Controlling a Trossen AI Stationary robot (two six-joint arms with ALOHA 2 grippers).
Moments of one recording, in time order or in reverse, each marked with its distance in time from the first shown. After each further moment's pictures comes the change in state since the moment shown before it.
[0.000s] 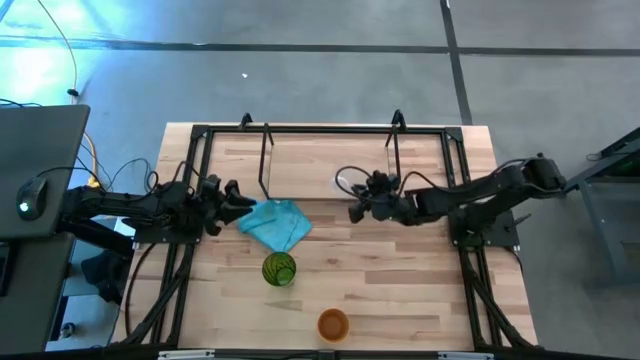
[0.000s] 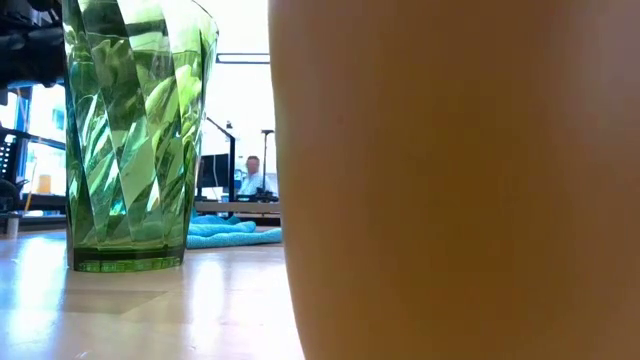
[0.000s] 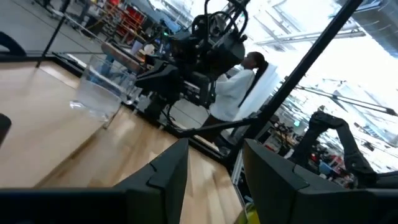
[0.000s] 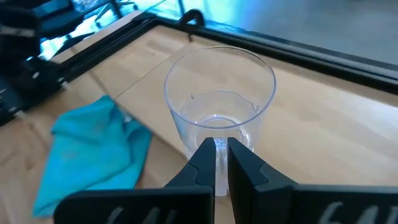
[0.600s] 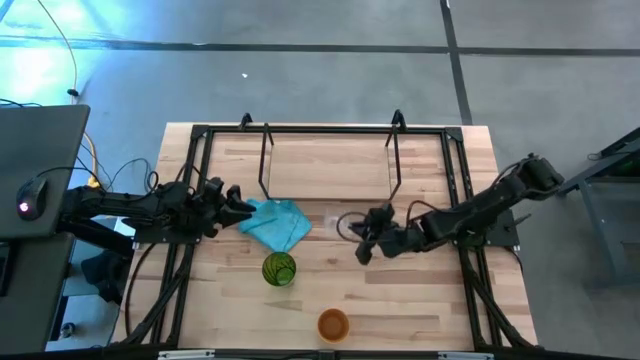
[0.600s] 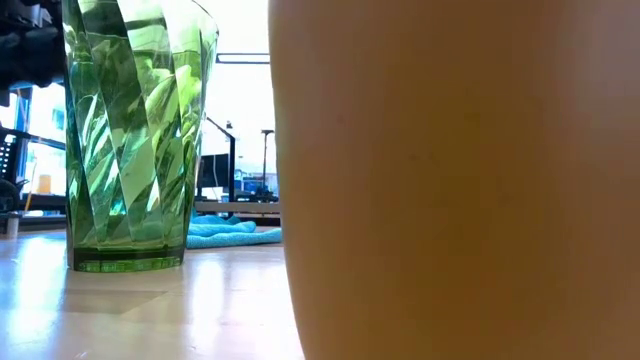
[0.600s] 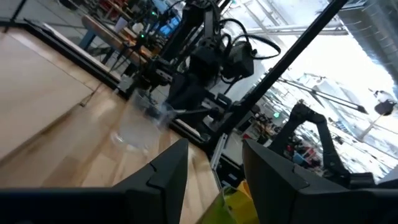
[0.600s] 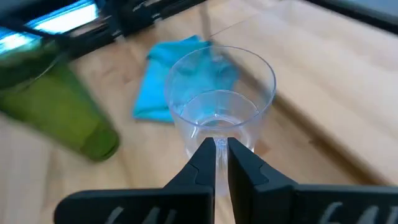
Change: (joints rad) left arm 0.000 0.000 0.000 -0.024 0.088 -0.083; right arm 0.246 0.025 0.000 0.012 -0.070 -0.025
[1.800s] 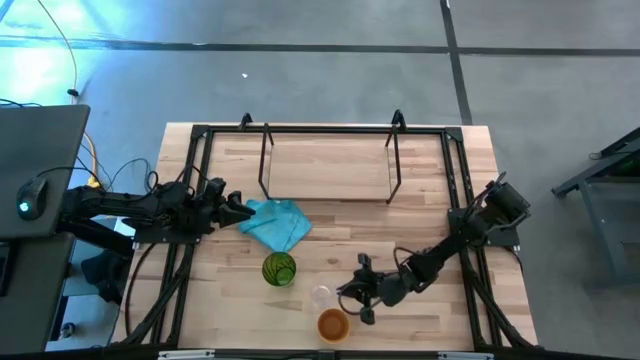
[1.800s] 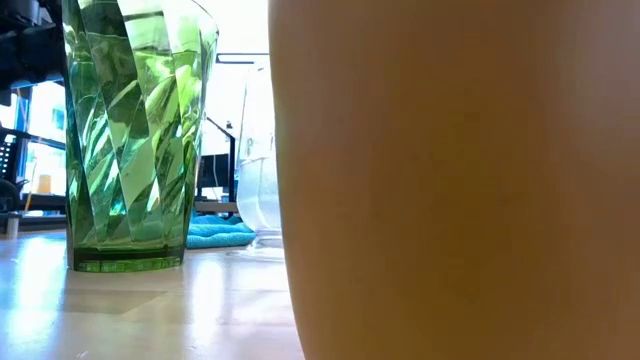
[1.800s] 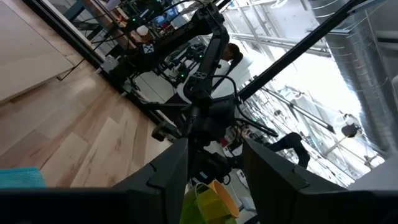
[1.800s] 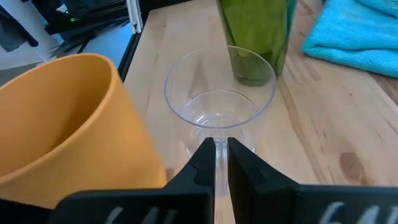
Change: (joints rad) left arm 0.000 0.000 0.000 0.014 0.042 -0.195; right arm 0.245 0.396 0.001 0.555 -0.223 -0.196
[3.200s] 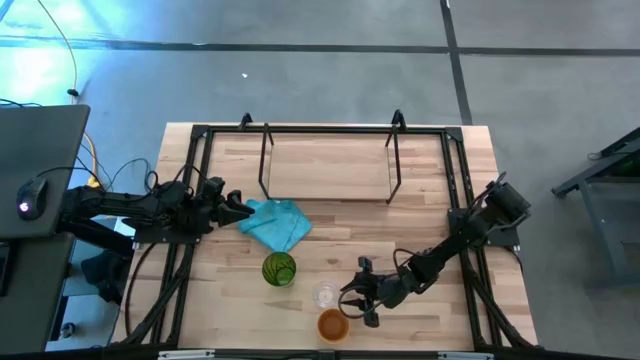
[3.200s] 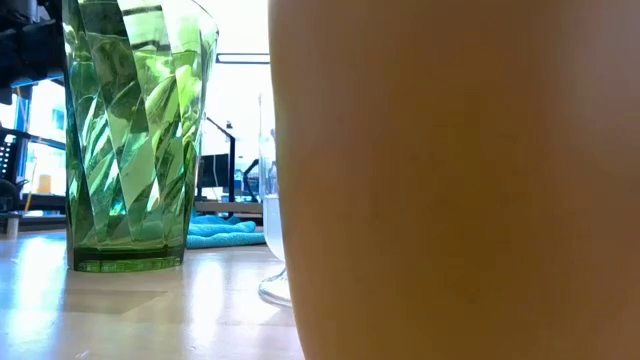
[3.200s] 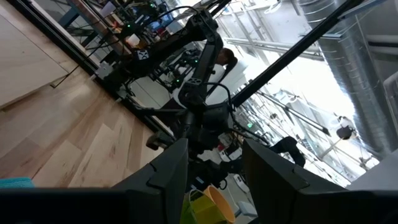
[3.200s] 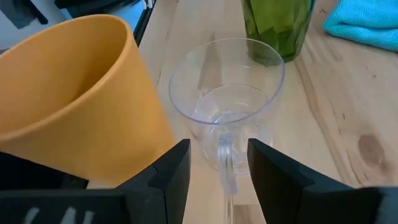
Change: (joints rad) left arm 0.000 0.000 0.000 0.030 -0.003 0.003; right arm 0.014 0.001 0.000 -0.044 -0.067 -0.004
